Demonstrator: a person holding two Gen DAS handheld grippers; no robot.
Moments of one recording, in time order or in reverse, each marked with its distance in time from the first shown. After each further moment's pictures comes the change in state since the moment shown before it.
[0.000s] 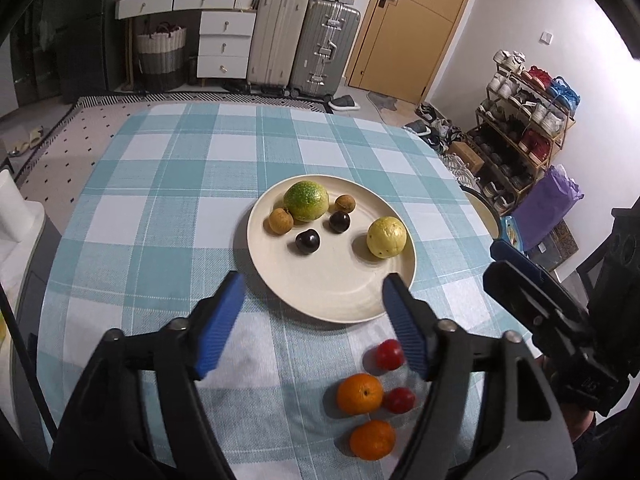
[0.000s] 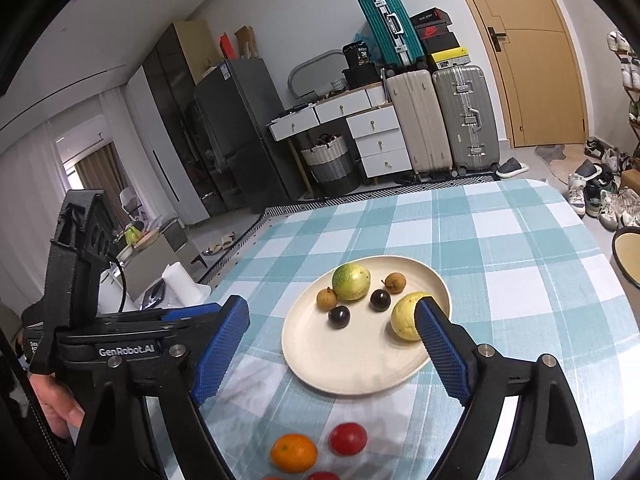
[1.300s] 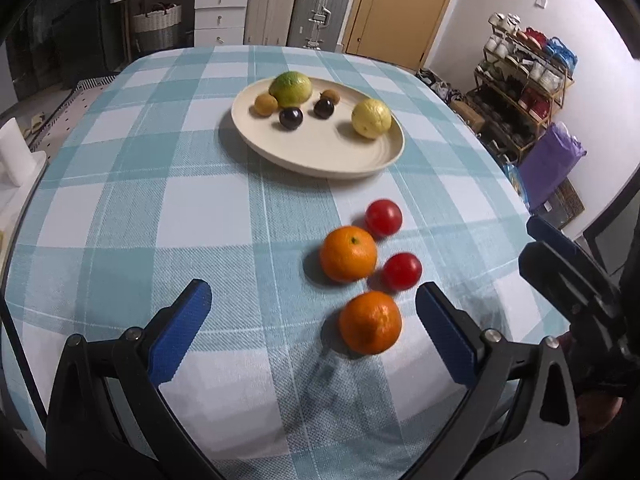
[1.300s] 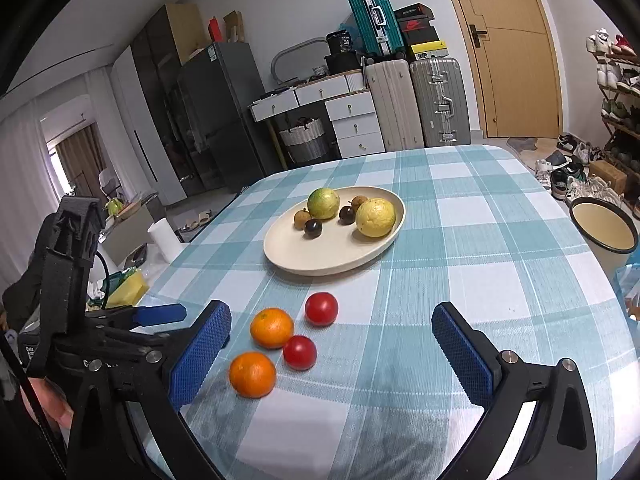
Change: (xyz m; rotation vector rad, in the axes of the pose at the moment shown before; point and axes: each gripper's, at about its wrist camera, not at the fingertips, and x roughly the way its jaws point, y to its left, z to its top) left arm 0.006 -0.022 -0.122 0.045 0.111 0.020; right arm -0.071 0.007 -0.095 -0.029 0.049 -0.115
